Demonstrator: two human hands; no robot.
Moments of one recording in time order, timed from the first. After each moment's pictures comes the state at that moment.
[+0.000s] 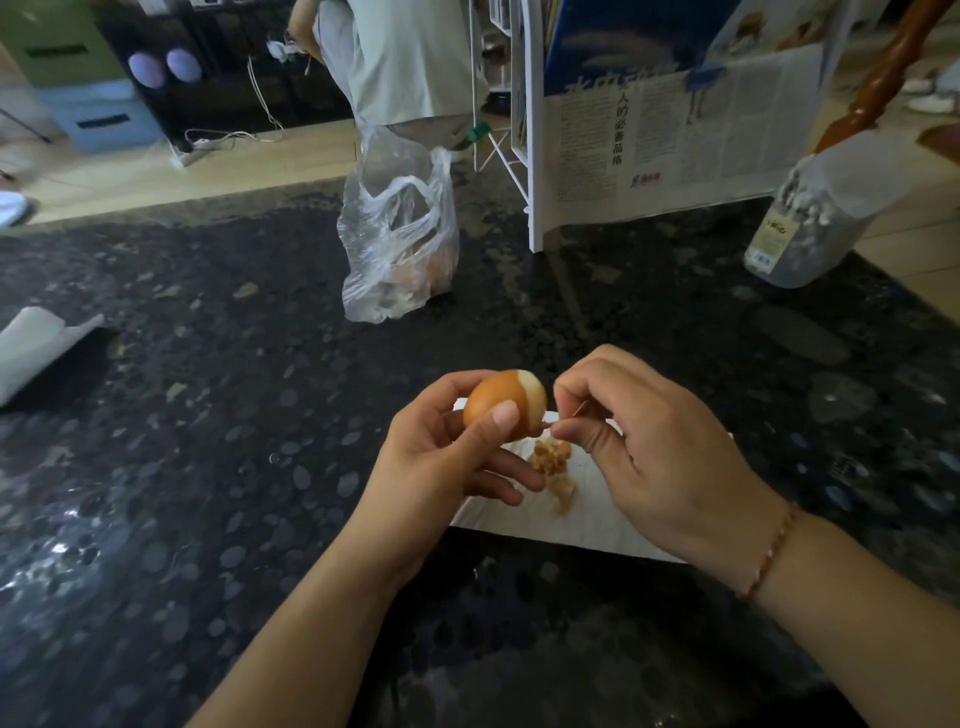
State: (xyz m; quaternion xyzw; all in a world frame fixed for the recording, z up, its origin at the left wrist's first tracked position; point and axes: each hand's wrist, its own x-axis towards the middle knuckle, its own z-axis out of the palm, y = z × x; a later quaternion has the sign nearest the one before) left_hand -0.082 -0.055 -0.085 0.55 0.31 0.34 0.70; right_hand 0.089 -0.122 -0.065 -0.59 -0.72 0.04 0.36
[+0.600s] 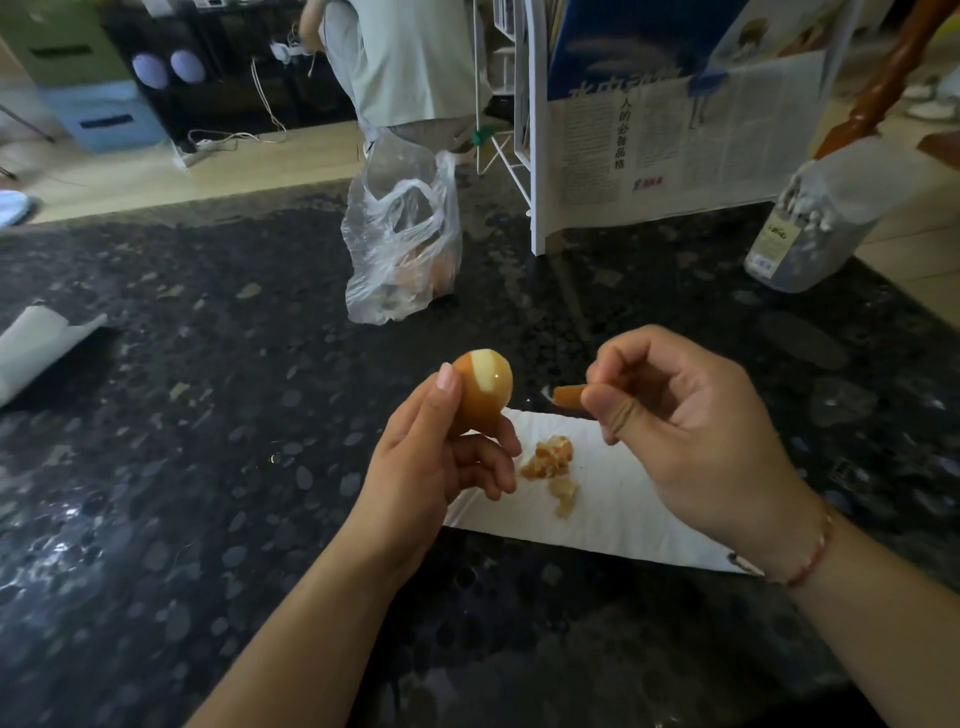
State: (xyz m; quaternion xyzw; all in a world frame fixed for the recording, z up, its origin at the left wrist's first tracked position) left_hand -0.082 -0.050 -0.086 0.51 0.32 0.35 0.72; right_hand 0.091 -0.125 -0.048 -0.60 -0.56 0.25 0.52
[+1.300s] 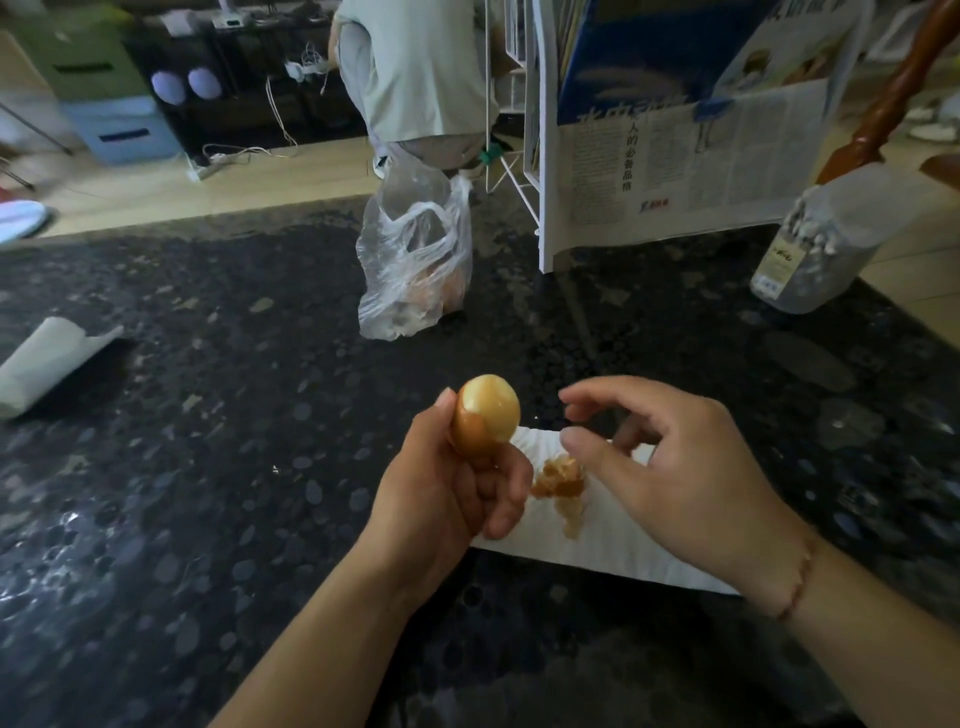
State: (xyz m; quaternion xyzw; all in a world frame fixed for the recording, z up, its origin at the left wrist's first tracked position) left_hand -0.081 -0.055 -0.080 0.43 0.30 0.31 0.79; right_hand 0.090 -0.124 -0.060 -0.69 -0.58 0.17 0.40
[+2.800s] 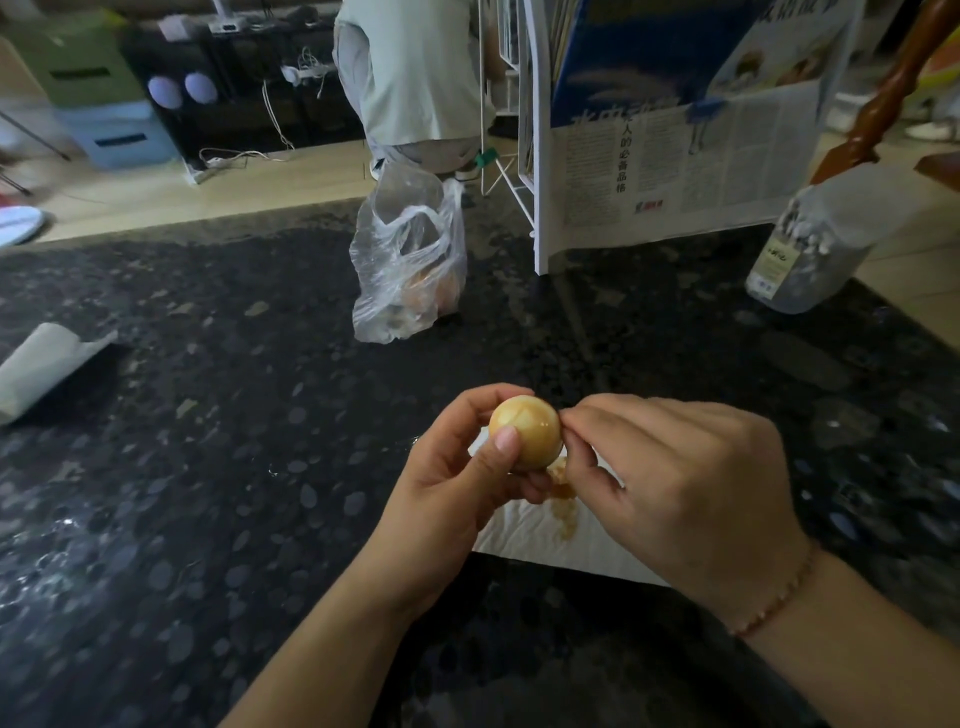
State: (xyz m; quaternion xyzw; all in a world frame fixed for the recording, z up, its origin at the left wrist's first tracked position) left_hand -0.077 -0.058 -0.091 0.55 0.21 0.37 0.72; right_hand 0.085 -0.129 -0.058 -0.58 -0.72 -0.24 0.30
